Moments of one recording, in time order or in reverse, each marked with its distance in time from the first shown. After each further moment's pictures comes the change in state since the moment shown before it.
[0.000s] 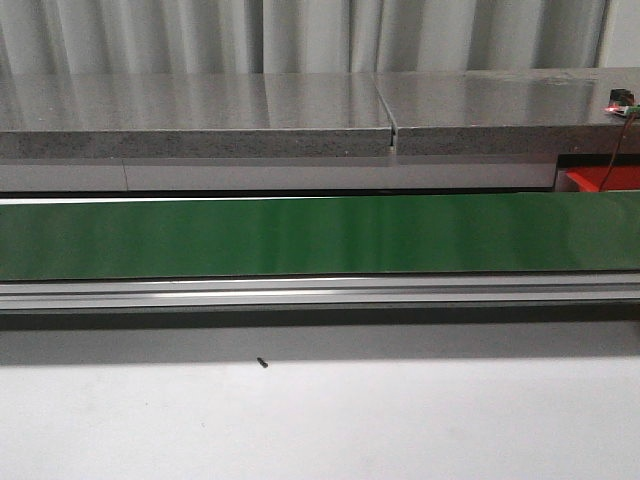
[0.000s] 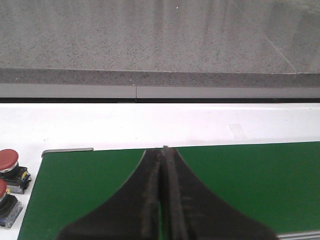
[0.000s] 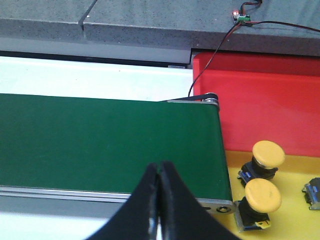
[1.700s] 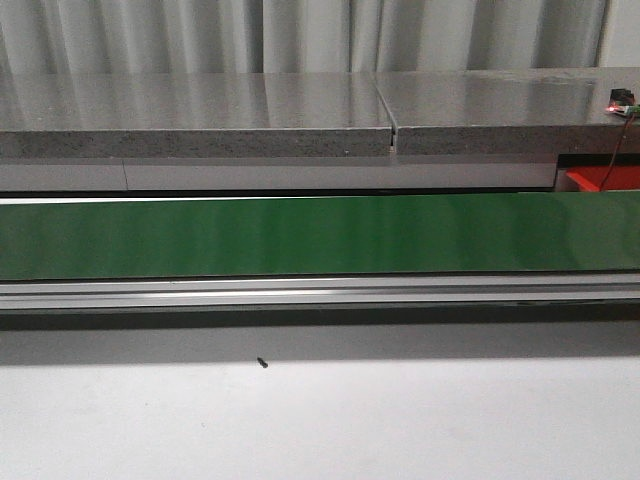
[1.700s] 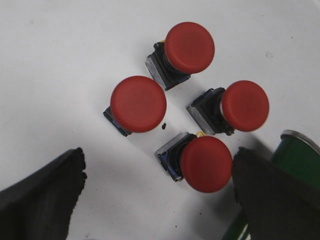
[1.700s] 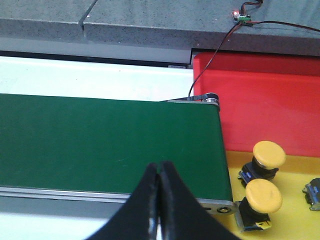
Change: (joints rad) left arm 0.619 1.056 -0.600 0.005 0.287 -0.179; right arm 0.000 0.000 0.000 0.001 0.000 0.000
